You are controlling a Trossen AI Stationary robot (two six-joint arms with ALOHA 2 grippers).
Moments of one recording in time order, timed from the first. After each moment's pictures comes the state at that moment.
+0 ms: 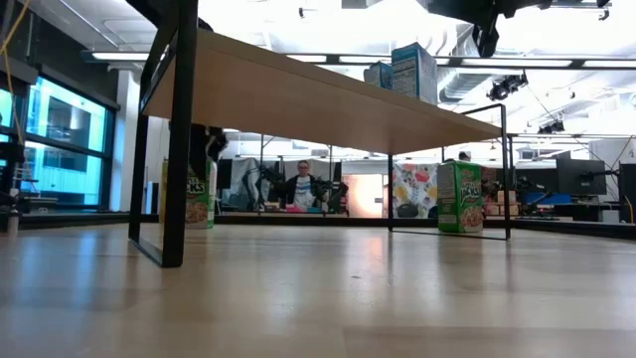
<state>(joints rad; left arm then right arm) 0.73 1.64 1.20 -0.94 0.01 0.66 -0.07 0.75 0.67 -0.03 0.11 0.39</state>
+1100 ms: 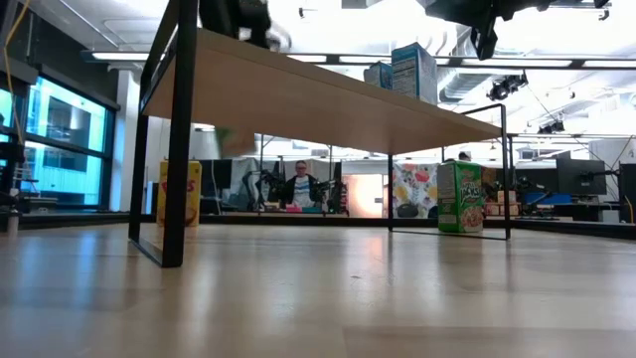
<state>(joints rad) 0.64 1.65 1.71 -1.23 -0.06 0.34 -0.07 0.77 0.67 -0.03 0.11 0.38</state>
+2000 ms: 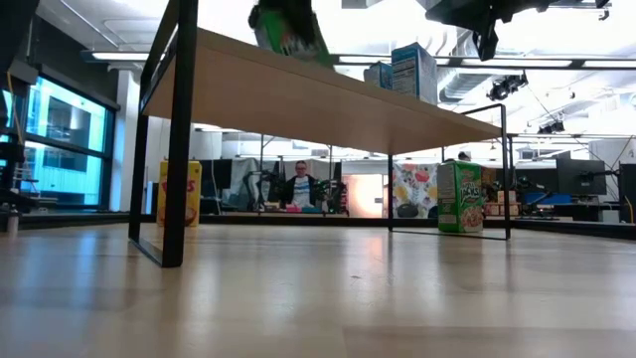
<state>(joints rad) 0.04 1.87 2.04 -1.33 -0.17 -0.37 -0.07 0.77 0.67 -0.03 0.16 0.38</state>
